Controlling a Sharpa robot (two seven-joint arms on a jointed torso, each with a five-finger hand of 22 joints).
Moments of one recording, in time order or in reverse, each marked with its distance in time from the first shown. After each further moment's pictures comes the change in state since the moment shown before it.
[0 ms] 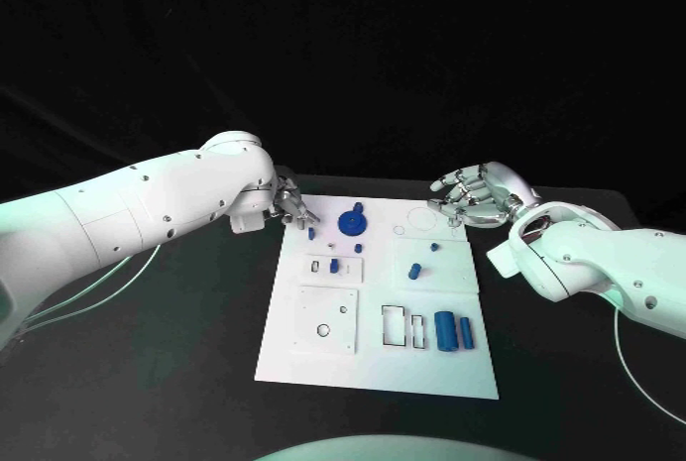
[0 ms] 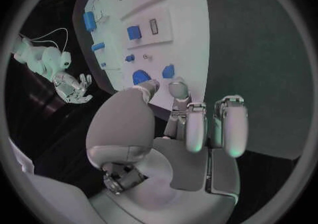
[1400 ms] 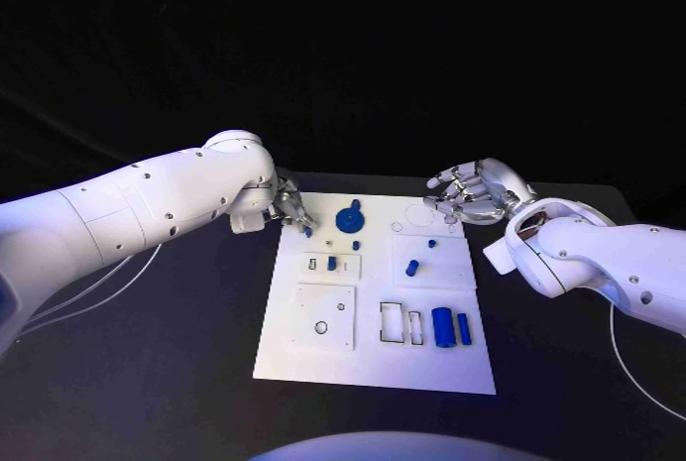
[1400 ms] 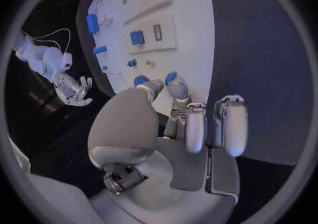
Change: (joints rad) left arm -0.005 0.020 -0.003 -0.023 0.030 0.036 -0.005; left_hand 0.071 0.026 0.032 -0.015 -0.015 0.011 -0.011 0.004 0.024 0.011 -0.011 0.000 -0.006 0.000 -0.007 0.000 0.000 0.000 0.004 -0.011 0.000 0.001; right arm 0.000 0.001 0.000 0.003 0.000 0.001 0.000; right_hand 0.000 0.000 0.000 0.000 0.000 0.000 0.000 0.000 0.000 0.000 0.000 0.000 0.000 0.000 0.000 0.000 0.000 0.000 0.000 0.000 0.000 0.000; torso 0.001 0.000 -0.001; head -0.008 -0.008
